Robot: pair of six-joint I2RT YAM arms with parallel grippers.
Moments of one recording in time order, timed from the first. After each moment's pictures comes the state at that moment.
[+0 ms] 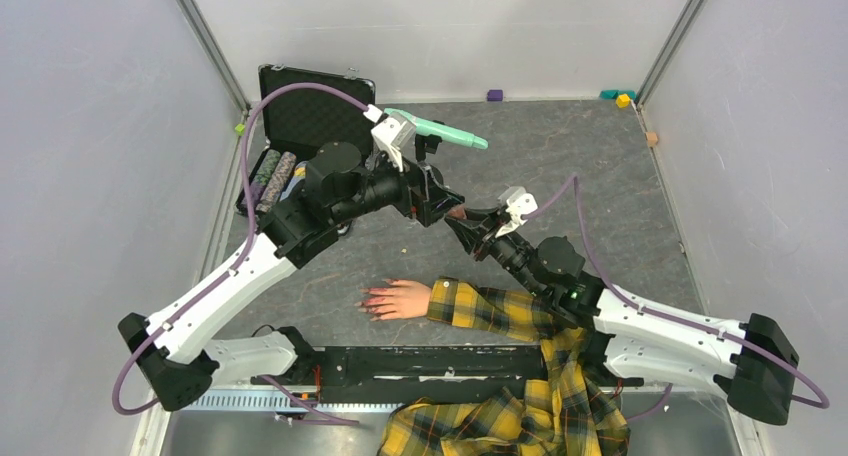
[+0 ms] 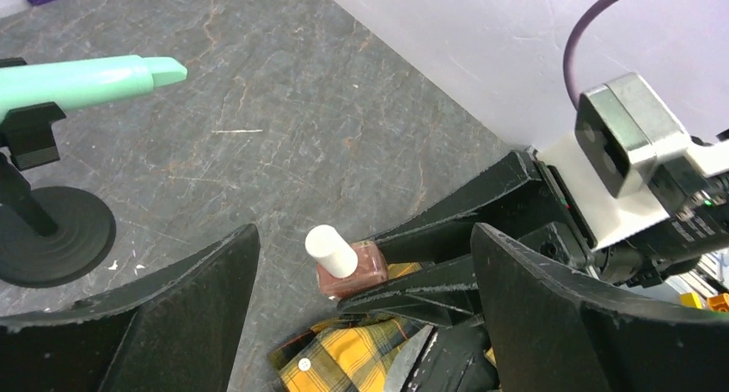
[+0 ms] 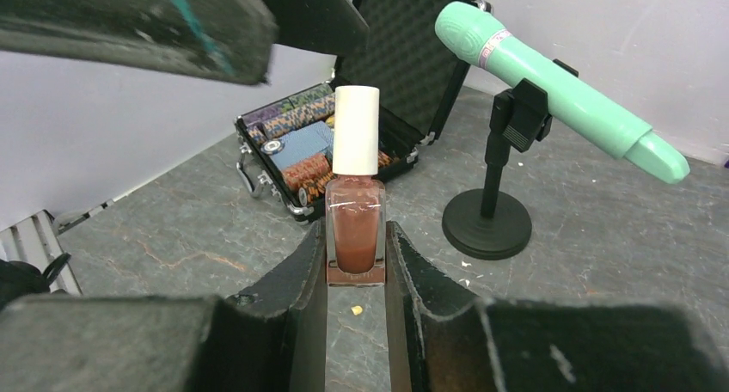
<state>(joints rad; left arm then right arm) -0.79 1.12 1.23 -0.26 0.24 -0.32 1.03 0.92 0.54 0.55 0.26 0.08</state>
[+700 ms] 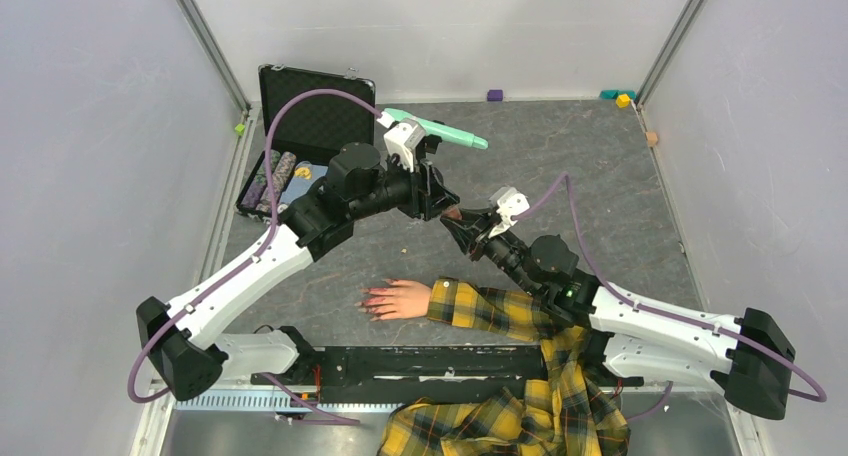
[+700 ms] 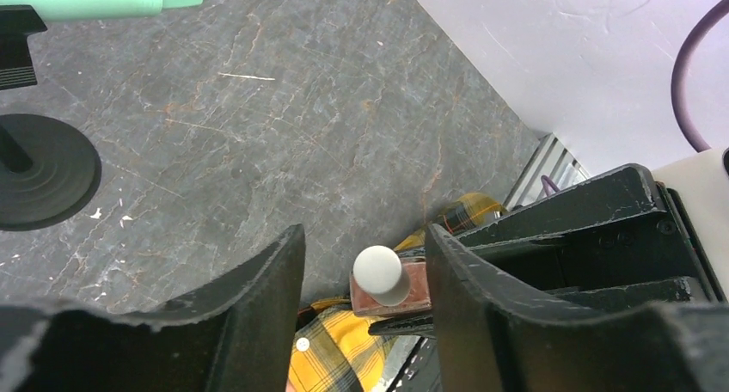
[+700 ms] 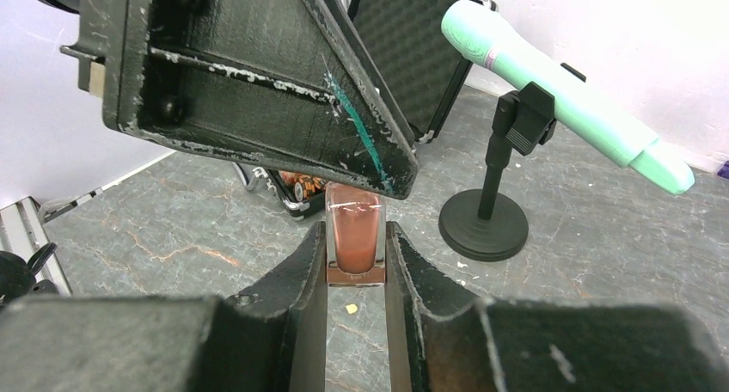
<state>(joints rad) -0.77 1.20 1.17 -0.25 0.22 -0.40 1.05 0.97 0.56 0.54 0.27 0.04</state>
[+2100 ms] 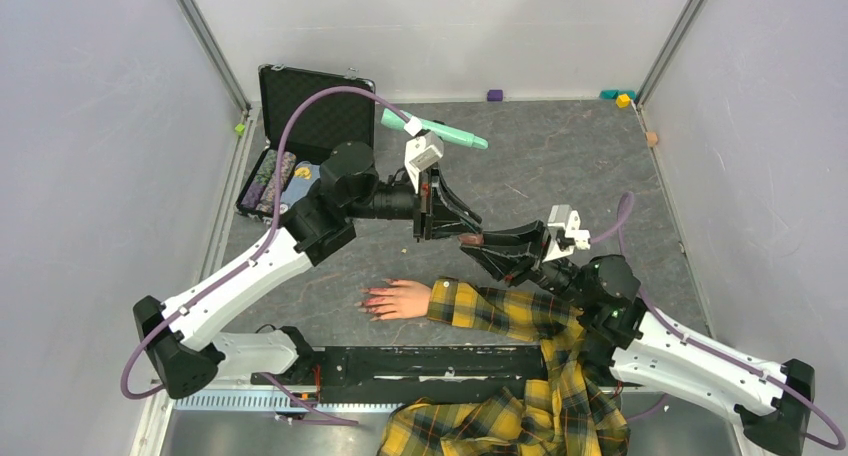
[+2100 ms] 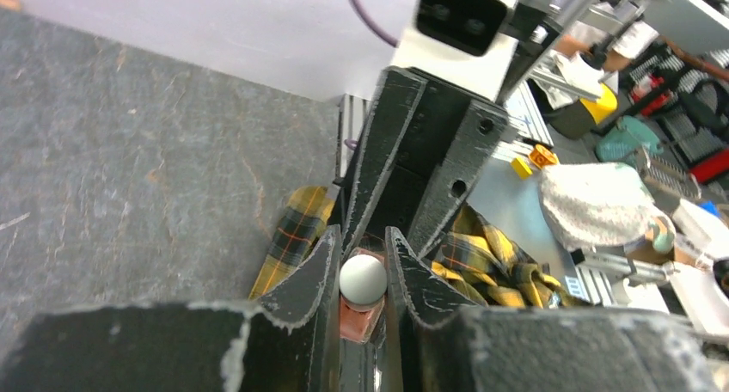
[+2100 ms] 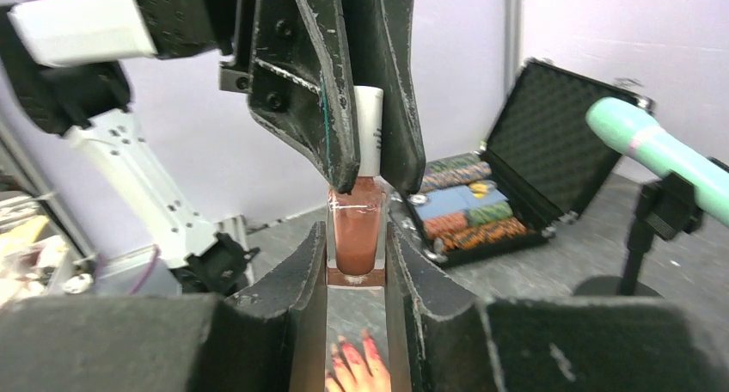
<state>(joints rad) -0.84 1.21 1.21 -0.06 0.74 -0.35 0.99 0.61 0.47 0.50 -0.09 0.20</state>
